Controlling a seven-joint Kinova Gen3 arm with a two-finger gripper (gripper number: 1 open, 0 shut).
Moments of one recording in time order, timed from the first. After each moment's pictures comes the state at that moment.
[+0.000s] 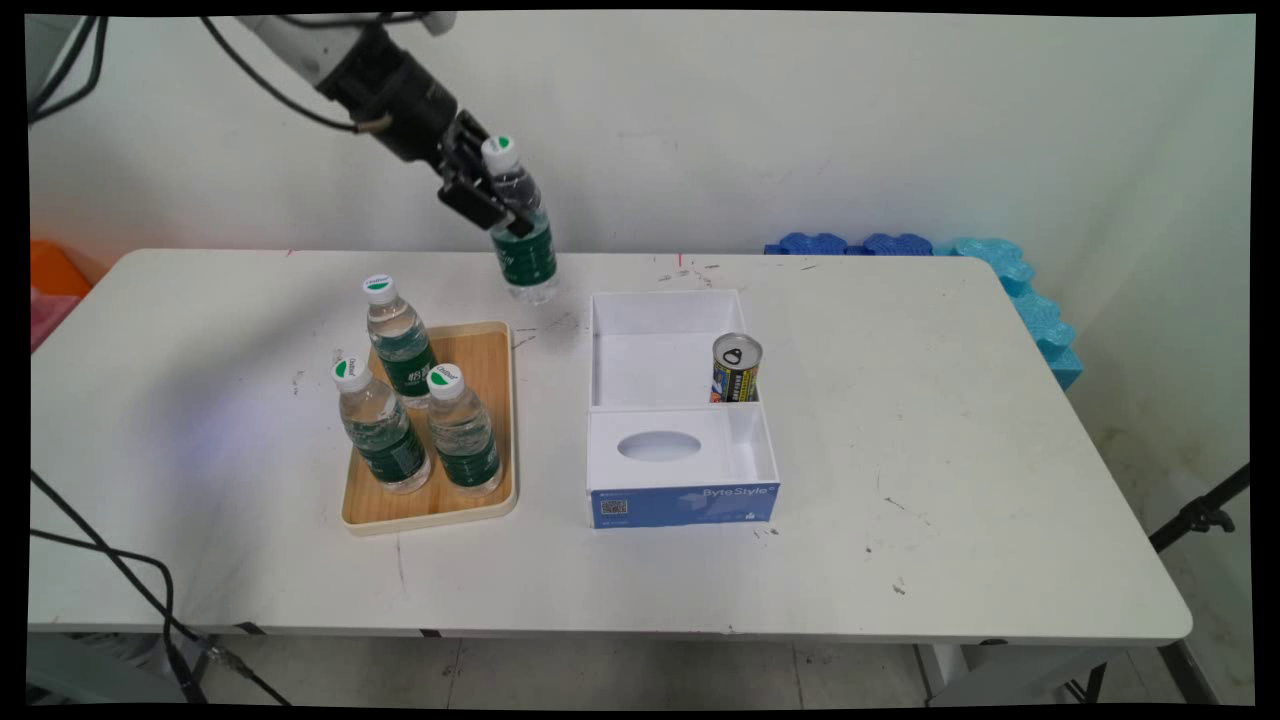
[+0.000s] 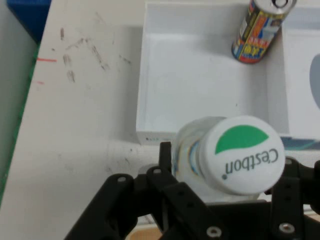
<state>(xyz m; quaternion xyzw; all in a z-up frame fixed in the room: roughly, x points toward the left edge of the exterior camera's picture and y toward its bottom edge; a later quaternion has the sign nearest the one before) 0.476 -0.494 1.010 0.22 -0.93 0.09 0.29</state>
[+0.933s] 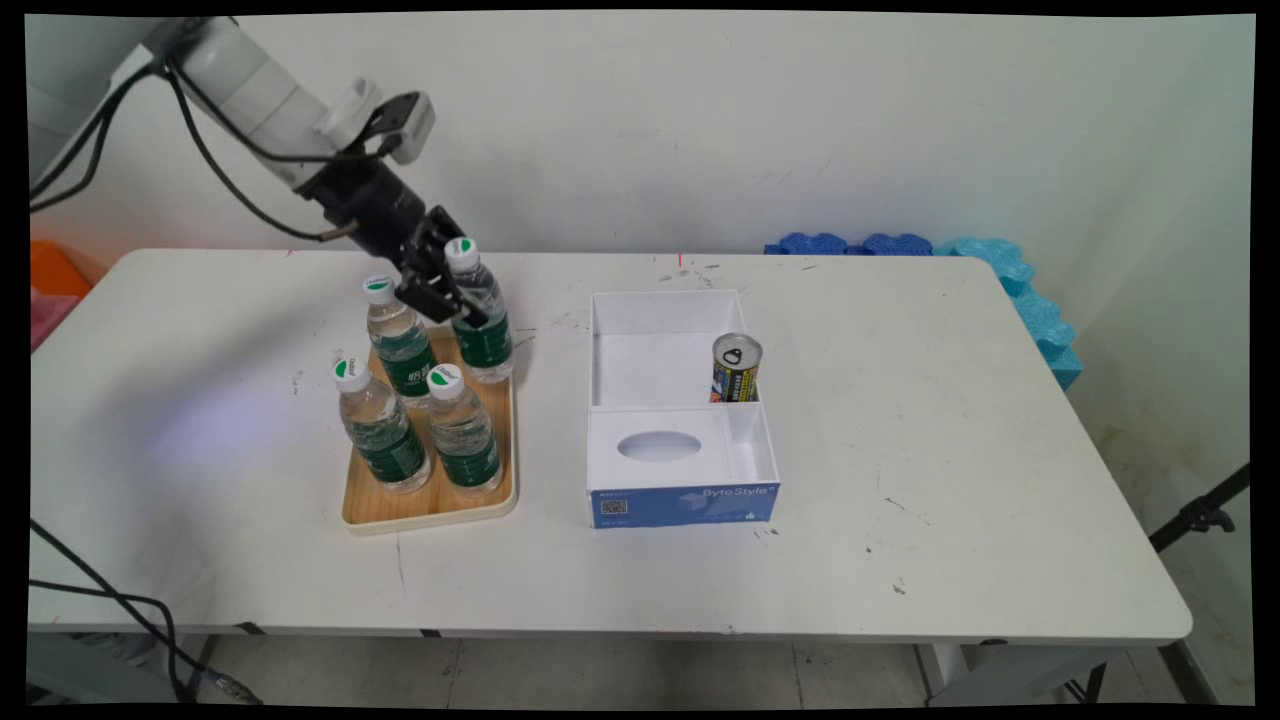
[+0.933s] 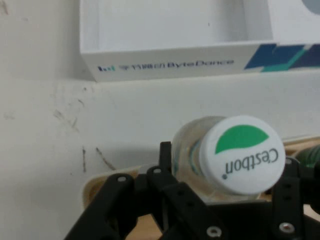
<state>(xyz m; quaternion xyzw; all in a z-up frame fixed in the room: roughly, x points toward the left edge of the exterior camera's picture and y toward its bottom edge) 0.510 -0.469 0.928 0.18 -0.95 0.05 0.26</state>
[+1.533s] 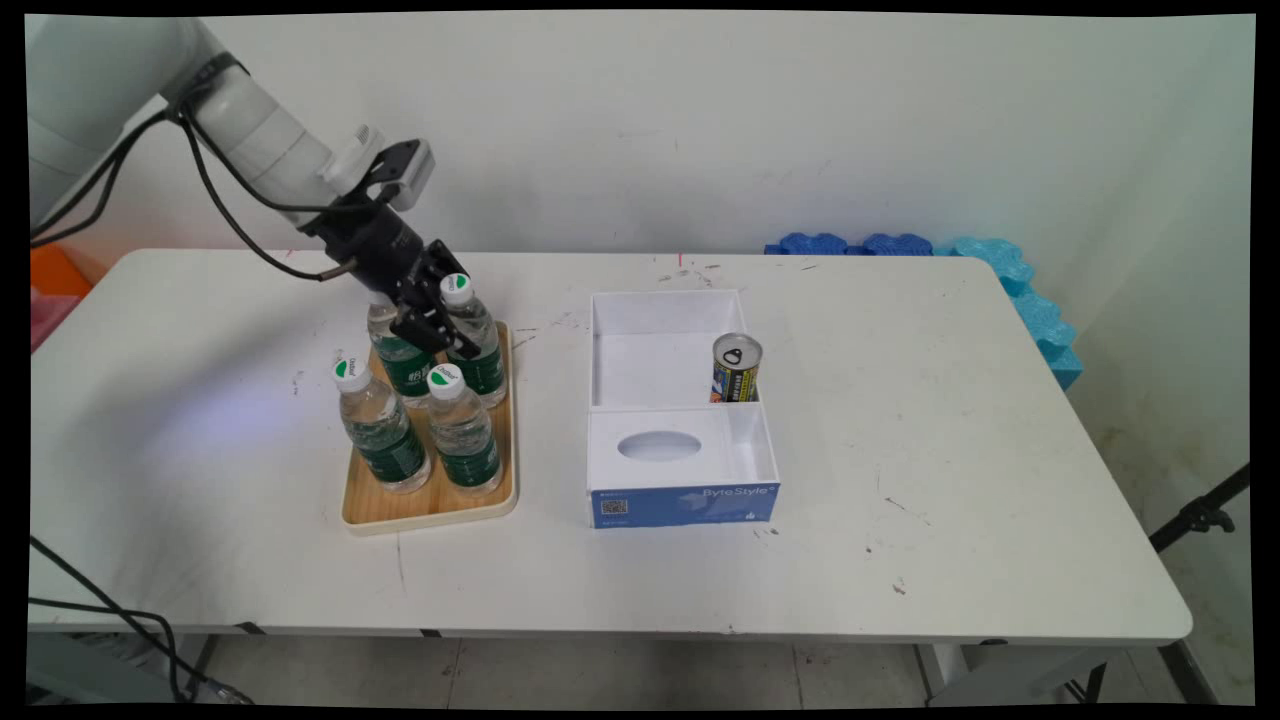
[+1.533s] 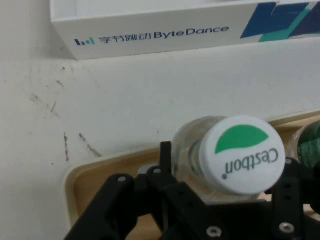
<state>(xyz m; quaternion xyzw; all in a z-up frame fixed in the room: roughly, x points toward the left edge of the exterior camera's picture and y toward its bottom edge) 0.519 -0.464 0.890 0.15 -0.96 0.04 0.25</state>
